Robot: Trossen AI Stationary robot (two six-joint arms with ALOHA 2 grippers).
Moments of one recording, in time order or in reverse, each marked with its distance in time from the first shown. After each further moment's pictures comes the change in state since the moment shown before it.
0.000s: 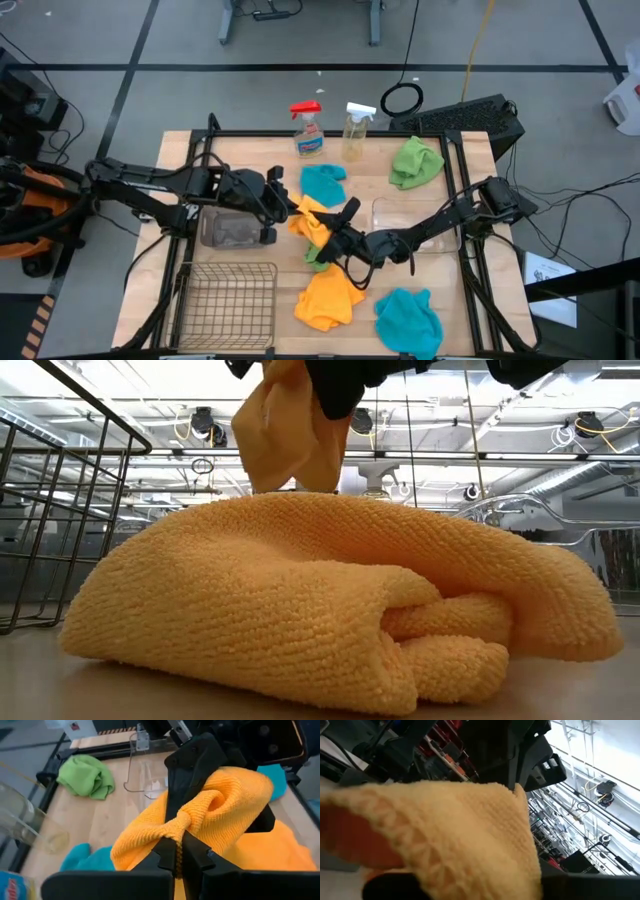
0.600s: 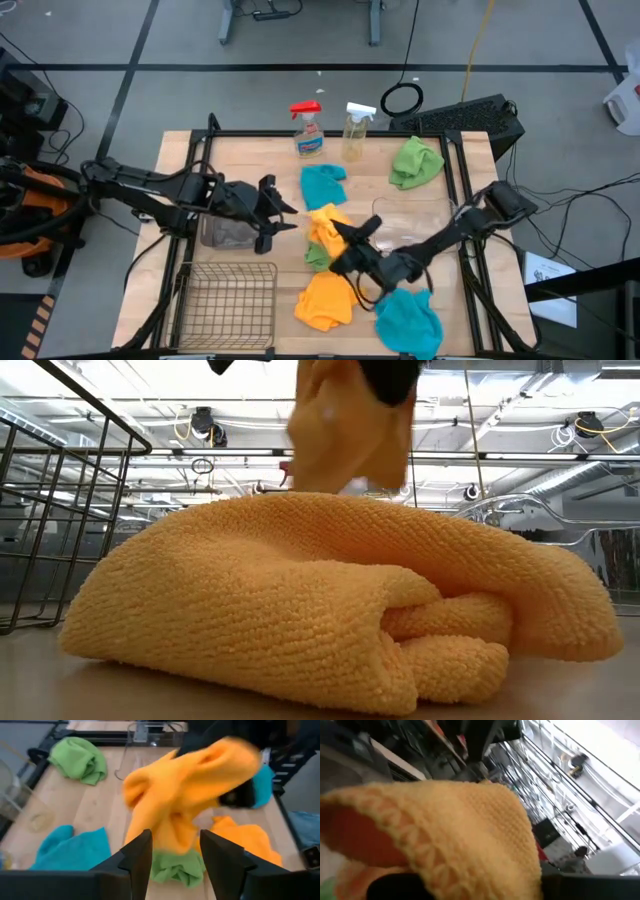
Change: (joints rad) left arm -0.099 -0.030 -0.016 -0.042 -0.091 -0.182; right arm 0.180 -0.040 -0.001 -0.051 0.385 -0.088
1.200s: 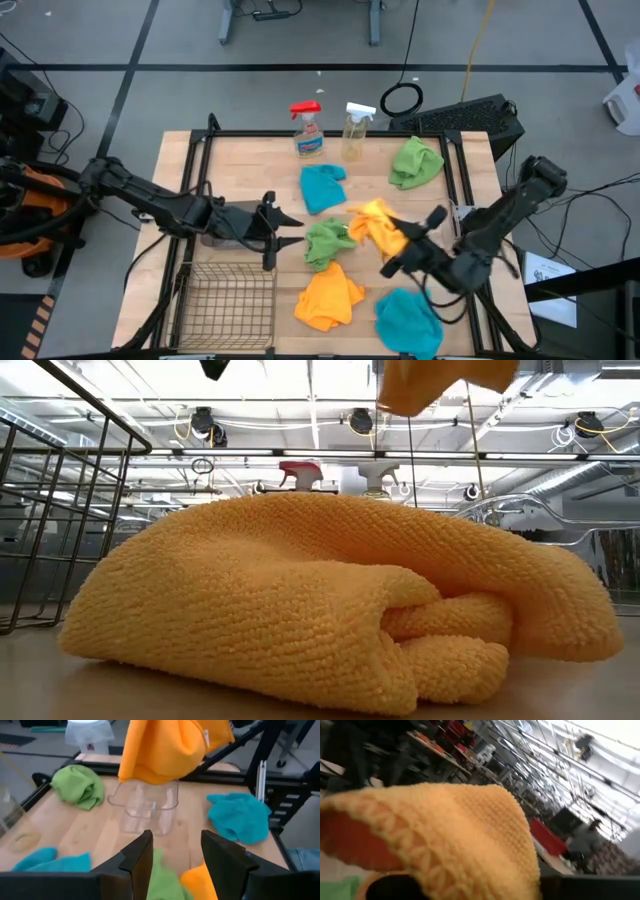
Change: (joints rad) left arm -0.138 0.001 -0.226 0.438 -0.184 -0.073; right arm 0.253 -0.462 0.000 -0.591 0.244 0.359
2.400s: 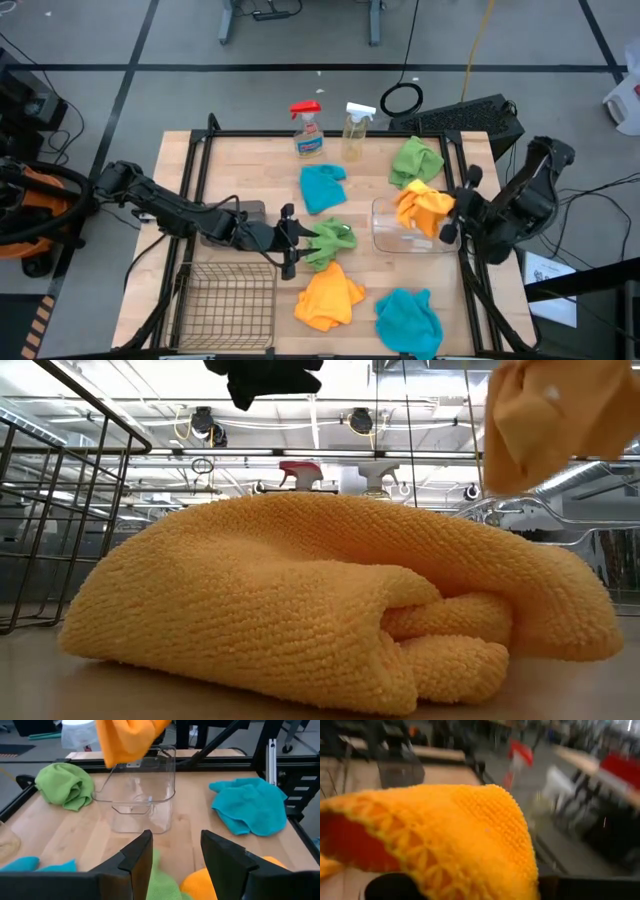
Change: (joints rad) left arm 0.007 0.197 -0.036 0.216 0.001 0.083; right arm 0.084 -0.472 -0.006 -1.686 -0.361 1.563
